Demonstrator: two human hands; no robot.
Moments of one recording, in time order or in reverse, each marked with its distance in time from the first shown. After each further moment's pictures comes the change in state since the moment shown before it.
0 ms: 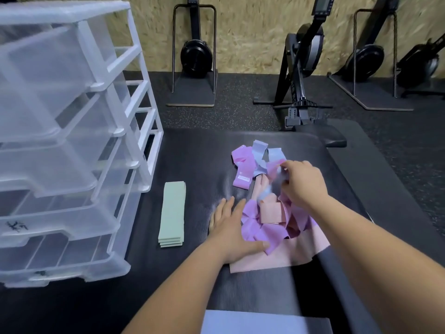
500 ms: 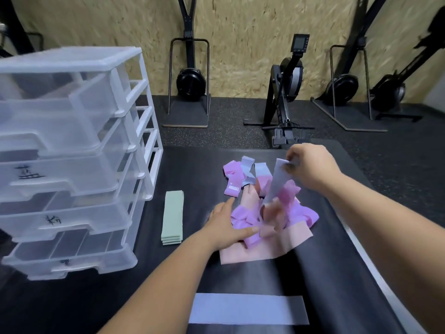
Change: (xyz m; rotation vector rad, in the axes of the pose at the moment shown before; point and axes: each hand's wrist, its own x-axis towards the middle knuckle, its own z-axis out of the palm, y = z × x) left_hand -0.035 0.036 -0.043 -0.253 -0.040 -0.005; right_hand -0.028 0.005 -0.147 0.129 0.114 -0.012
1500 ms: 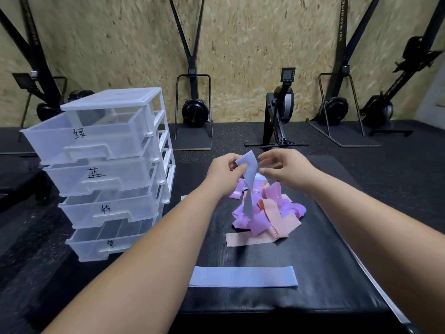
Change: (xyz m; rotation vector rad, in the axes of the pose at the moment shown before) left_hand -0.095 0.135 -0.074 -0.272 0.392 0.312; right_hand -0.104 -0.077 -0.083 0.567 -0.140 -0.043
